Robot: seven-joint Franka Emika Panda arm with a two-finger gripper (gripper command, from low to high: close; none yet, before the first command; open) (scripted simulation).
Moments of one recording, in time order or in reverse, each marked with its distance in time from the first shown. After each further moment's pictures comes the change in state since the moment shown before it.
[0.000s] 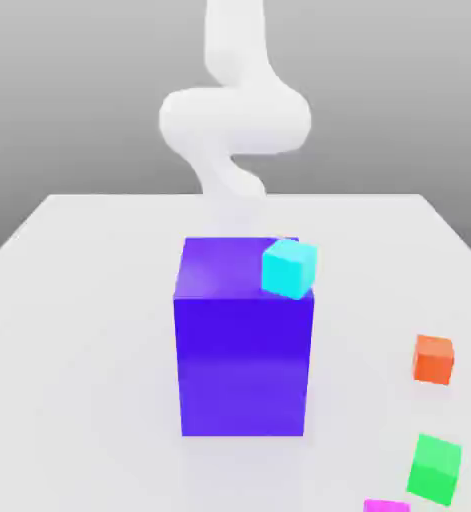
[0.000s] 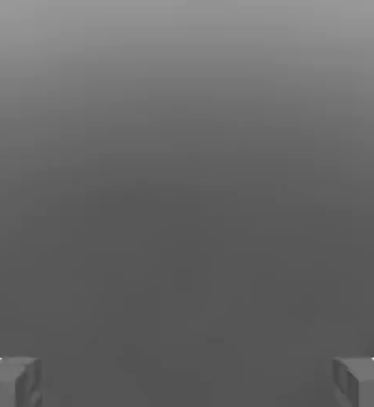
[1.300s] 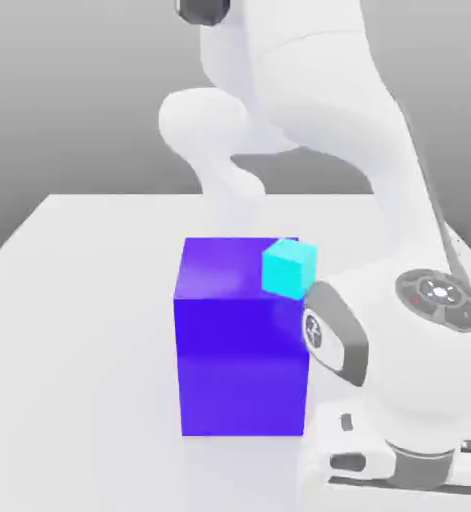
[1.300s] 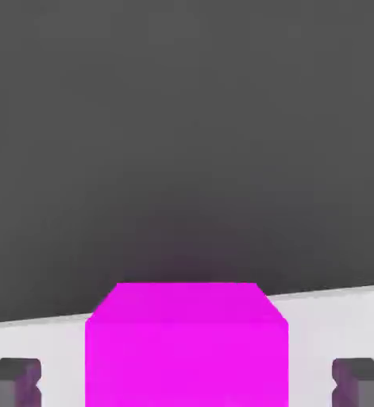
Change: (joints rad) arm 0.080 1.281 0.172 0.145 -0.244 0.376 0.519
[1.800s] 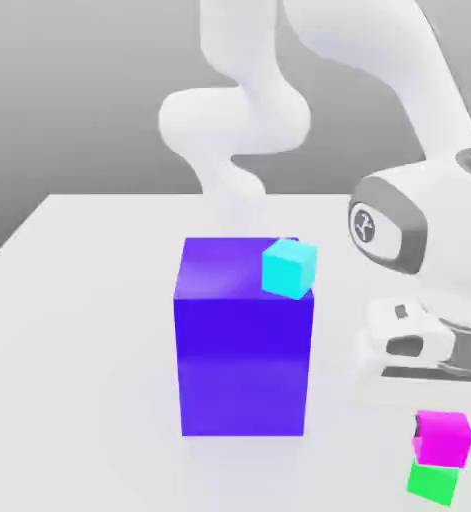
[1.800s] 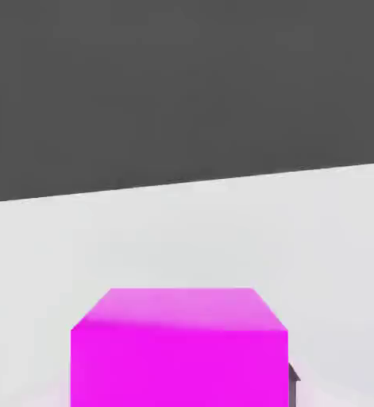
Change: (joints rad) arm 0.065 -0.310 0.129 -0.196 0.105 -0.109 0.116
